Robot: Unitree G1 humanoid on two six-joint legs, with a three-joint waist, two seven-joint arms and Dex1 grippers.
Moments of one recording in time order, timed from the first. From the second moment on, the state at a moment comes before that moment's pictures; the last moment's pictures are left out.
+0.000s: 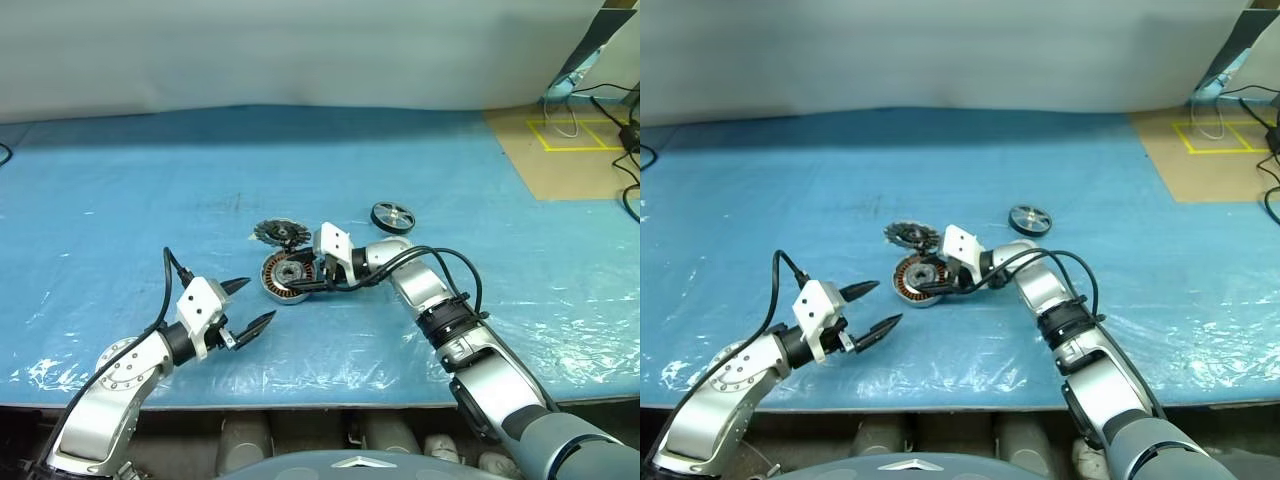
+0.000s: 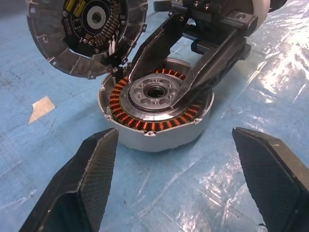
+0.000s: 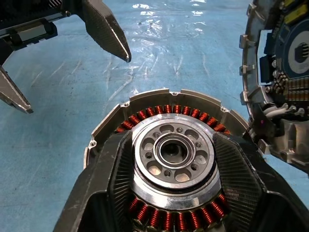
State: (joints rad) left arm 0.23 0.54 0.00 -0.43 -0.29 0.21 -0.71; right arm -0.65 -0.22 0.36 0.48 0.06 0.06 1.12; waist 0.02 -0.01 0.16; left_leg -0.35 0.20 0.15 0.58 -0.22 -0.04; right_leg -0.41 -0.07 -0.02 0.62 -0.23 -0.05
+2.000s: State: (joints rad) left arm 0.23 0.50 -0.01 -0.11 -0.24 -0.11 -0.78; right arm -0.66 -0.20 0.27 0.47 0.16 0.14 1.13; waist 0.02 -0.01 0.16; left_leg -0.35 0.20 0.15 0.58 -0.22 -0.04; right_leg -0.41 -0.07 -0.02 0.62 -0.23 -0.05
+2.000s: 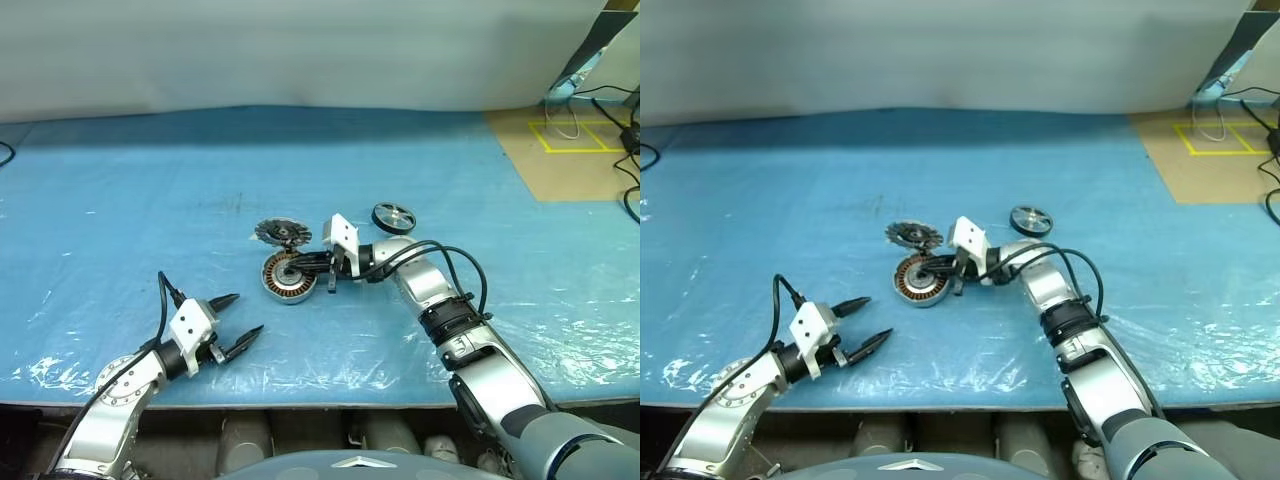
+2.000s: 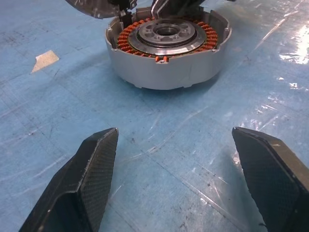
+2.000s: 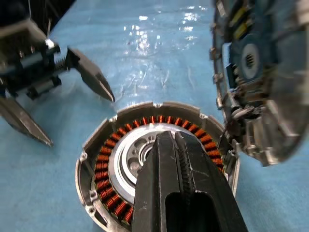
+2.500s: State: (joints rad) left arm 0.24 0.53 0.00 -0.28 -0.34 0.01 -0.80; right arm -0.58 -0.40 0.21 0.24 0.18 0.27 1.15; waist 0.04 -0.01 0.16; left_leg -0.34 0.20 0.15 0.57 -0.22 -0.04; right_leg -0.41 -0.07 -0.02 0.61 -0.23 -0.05
